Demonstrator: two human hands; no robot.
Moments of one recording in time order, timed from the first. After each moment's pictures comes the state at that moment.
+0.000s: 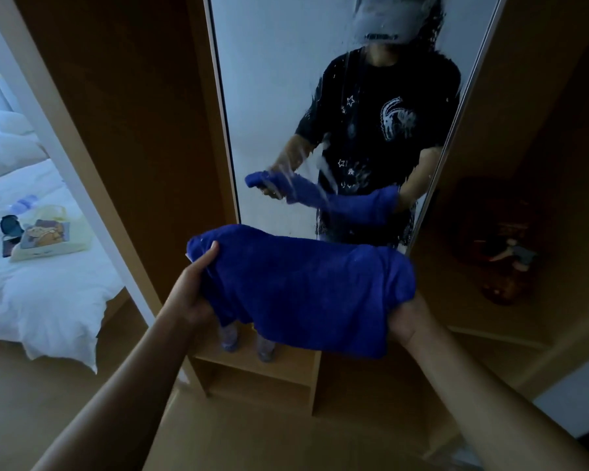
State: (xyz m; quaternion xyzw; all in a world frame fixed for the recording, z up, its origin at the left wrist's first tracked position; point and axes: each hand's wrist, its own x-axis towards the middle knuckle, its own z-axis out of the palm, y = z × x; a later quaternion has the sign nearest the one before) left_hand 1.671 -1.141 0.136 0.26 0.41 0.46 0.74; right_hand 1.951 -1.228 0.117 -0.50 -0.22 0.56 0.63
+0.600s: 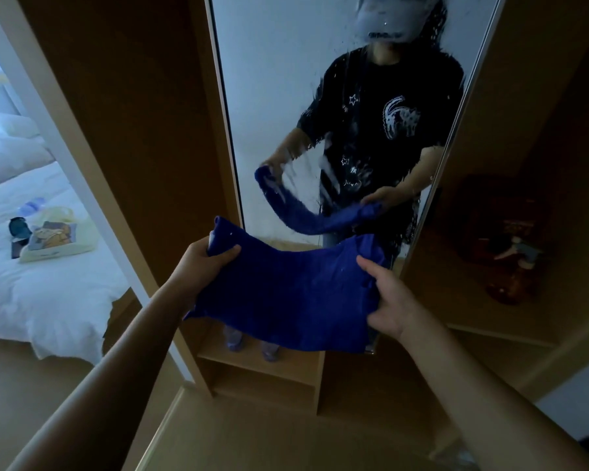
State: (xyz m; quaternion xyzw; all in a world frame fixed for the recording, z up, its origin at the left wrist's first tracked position) left_hand 1.662 -1.128 0.161 0.59 0.55 0.34 0.48; right_hand 1.926 -1.216 0.136 -0.45 -0.15 0.66 0.58
